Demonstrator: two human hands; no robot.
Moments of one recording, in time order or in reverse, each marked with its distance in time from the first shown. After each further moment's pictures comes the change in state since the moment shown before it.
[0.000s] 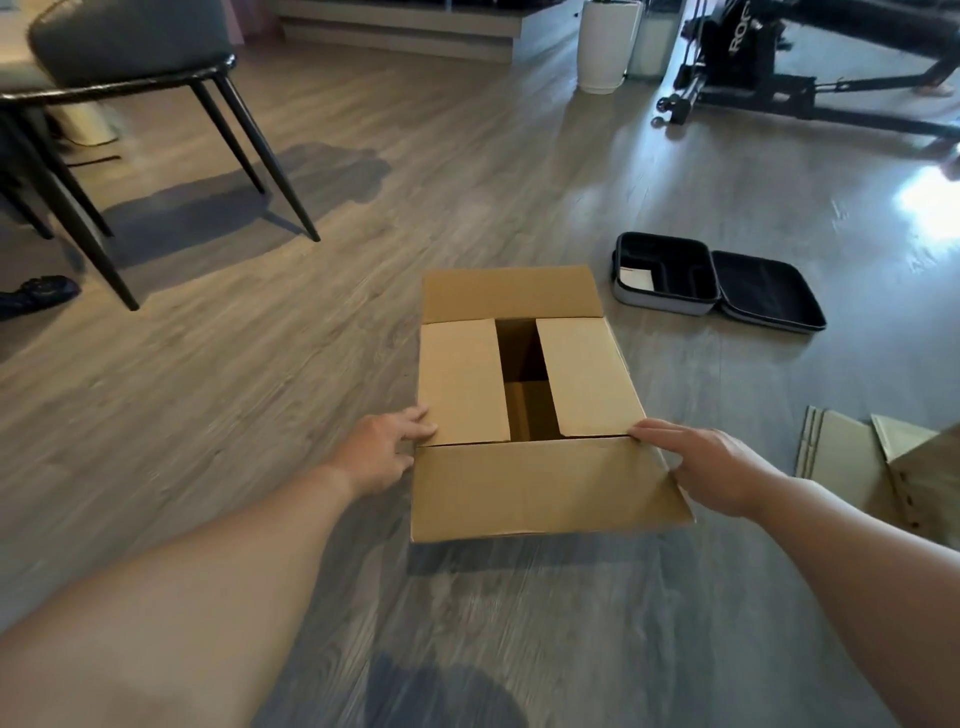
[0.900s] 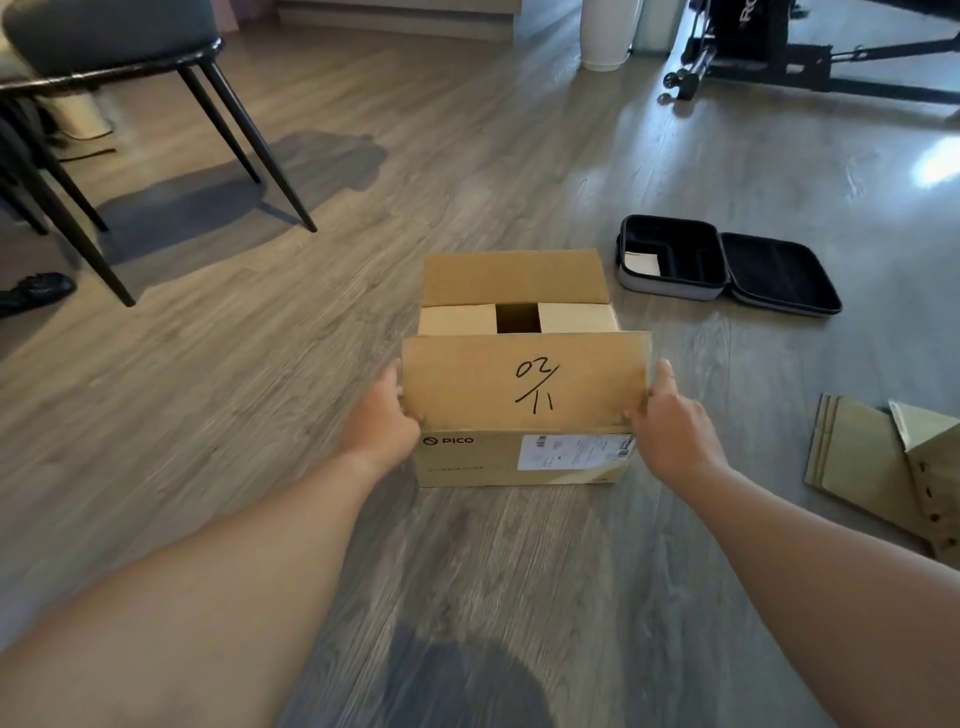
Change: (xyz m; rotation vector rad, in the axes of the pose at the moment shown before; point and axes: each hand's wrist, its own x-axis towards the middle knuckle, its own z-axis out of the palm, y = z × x) left_hand 0.025 0.022 0.008 -0.321 0.343 -0.223; right_hand 0.040 -0.050 0.015 0.323 0.456 0.307
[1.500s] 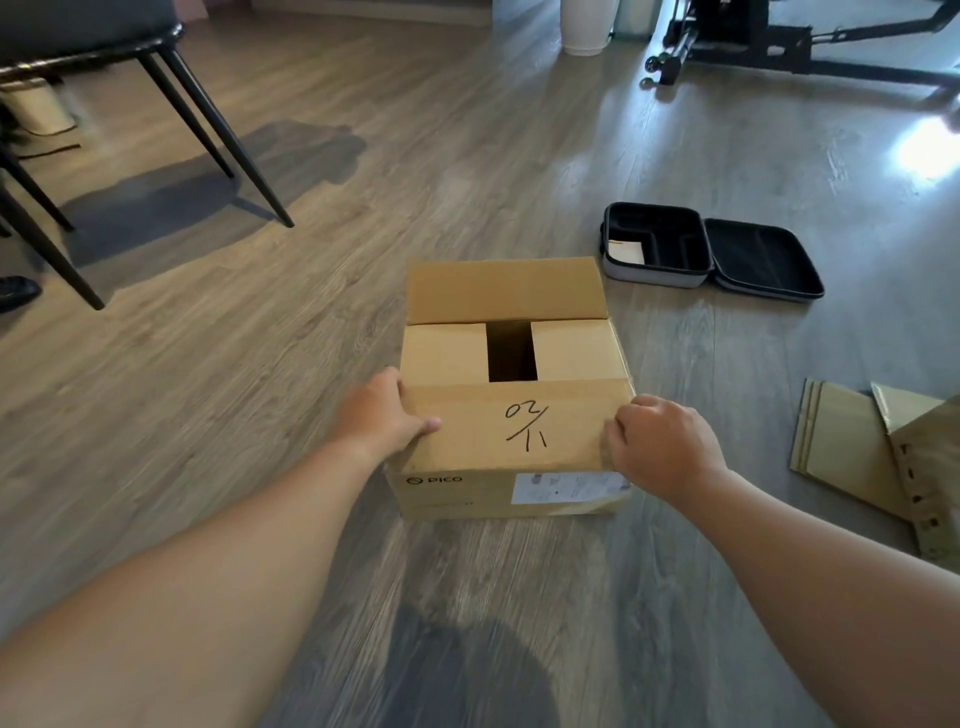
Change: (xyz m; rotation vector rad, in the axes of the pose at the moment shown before) left_hand 0.018 0.018 0.010 0.373 -0.069 -0.046; right_hand -0.016 0.005 -0.007 -0.420 -0.028 -0.274
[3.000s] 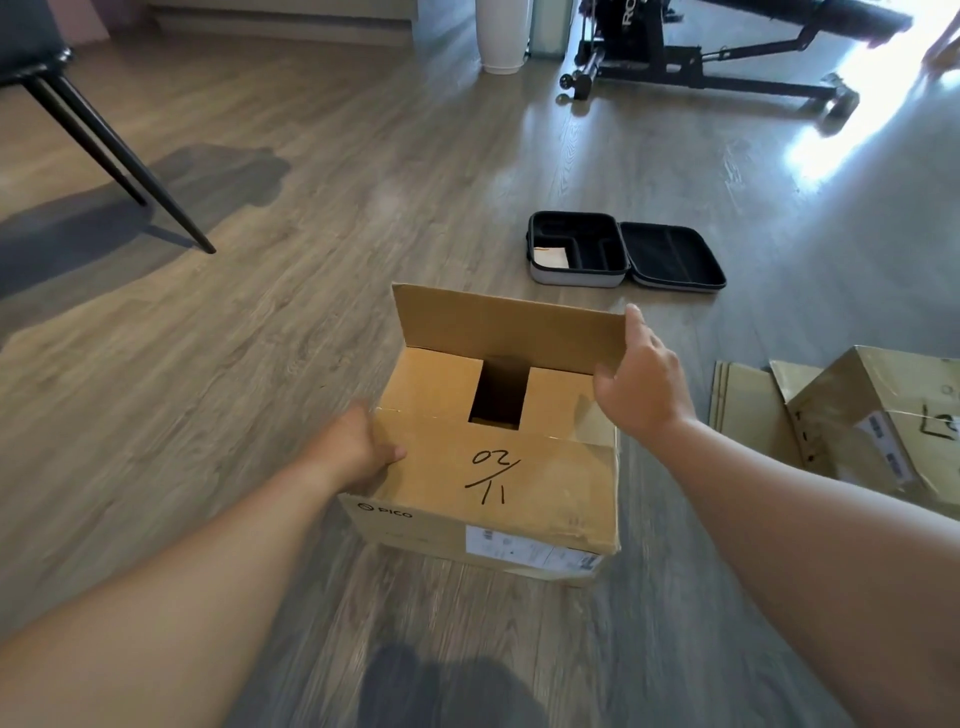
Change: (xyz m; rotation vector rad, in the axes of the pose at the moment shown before) left_hand -0.015 0.028 0.020 -0.018 -0.235 0.018; right_hand 0.010 0.053 -0.034 0.426 0.295 0.286
